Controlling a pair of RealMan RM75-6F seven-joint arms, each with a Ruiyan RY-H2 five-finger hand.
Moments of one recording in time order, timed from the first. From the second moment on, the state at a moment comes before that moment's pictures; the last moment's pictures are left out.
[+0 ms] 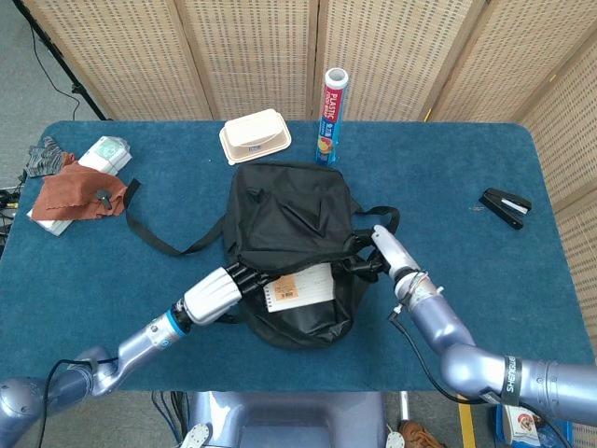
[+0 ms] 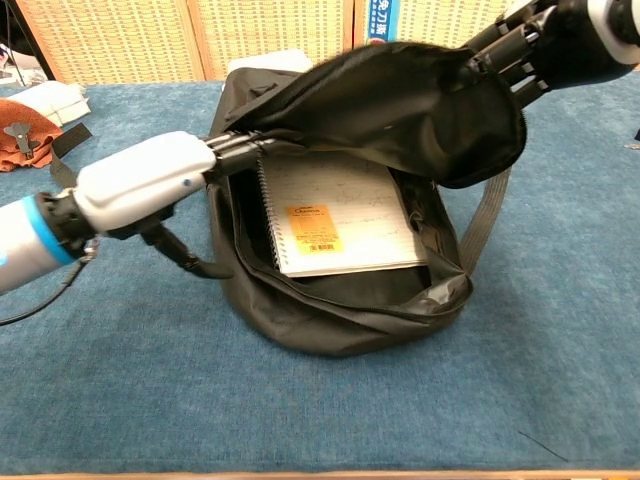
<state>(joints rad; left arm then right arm) -0.75 -1.79 0.18 -0.85 1.78 1.49 -0.38 1.02 -1.08 0.32 -2.02 -0.11 0.86 0.03</state>
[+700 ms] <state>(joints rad) -0.59 -1.44 0.14 -1.06 1.73 1.64 -0.49 0.84 -1.10 0.28 -2.08 -0.51 0.74 0.12</state>
